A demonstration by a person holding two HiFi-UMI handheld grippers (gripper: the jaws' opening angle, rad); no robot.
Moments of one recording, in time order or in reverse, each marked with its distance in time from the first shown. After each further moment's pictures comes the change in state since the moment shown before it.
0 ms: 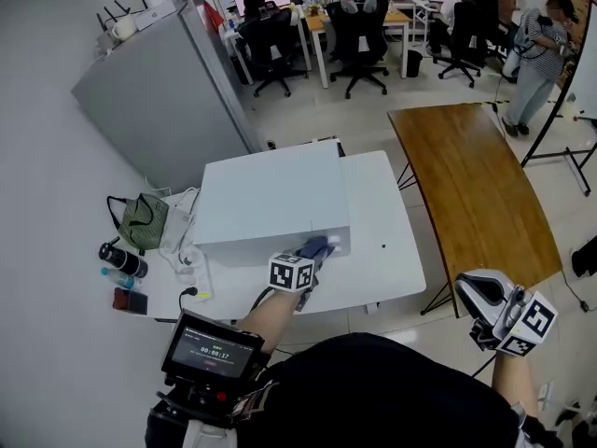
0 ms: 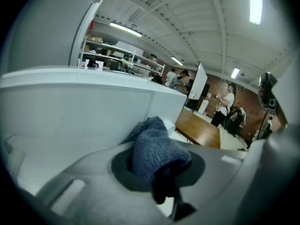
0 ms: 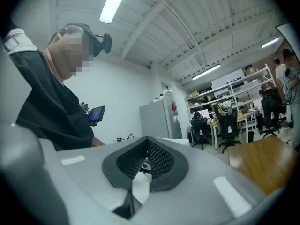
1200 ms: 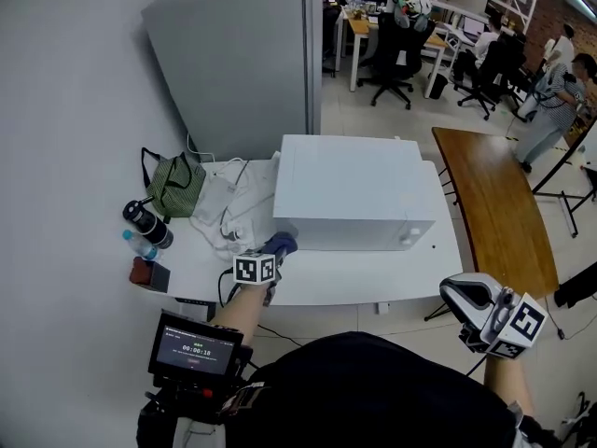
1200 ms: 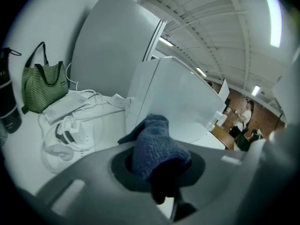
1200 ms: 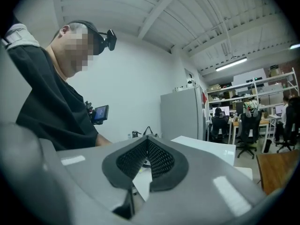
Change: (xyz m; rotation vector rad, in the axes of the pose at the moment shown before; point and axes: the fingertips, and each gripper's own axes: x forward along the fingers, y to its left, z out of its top) left arm -0.185 0.255 -0.099 -0.215 -0.073 0.129; right arm 0.197 0.193 0.005 -0.108 0.126 0.145
